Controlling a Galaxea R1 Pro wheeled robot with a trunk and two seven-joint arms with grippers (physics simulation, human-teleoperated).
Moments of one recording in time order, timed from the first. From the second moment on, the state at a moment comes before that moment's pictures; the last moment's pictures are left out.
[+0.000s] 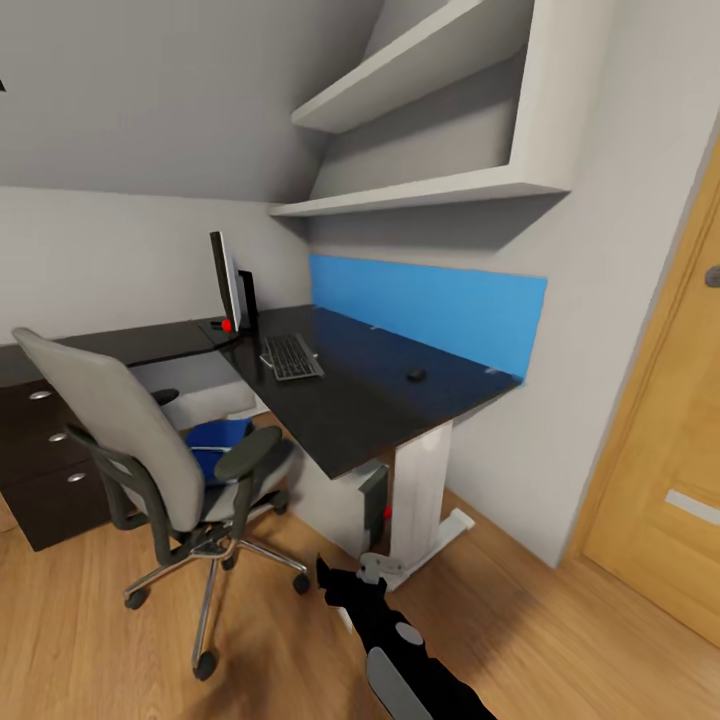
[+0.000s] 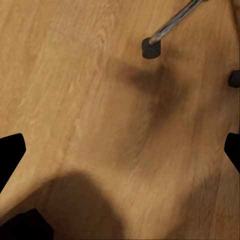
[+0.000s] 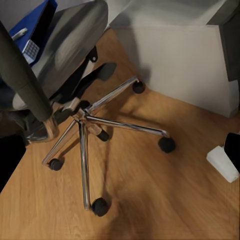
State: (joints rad) left arm 0.23 -0.06 0.43 -1.35 0.69 0.42 0.25; right arm -0.40 0.17 0.65 -0.86 -0.73 -0.04 -0.20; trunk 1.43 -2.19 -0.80
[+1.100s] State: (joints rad) left arm 0.22 -0.07 0.43 -1.36 0.71 0.43 0.25; right arm -0.57 0.17 0.65 -0.75 -0.72 -0.05 -0.19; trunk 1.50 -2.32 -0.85
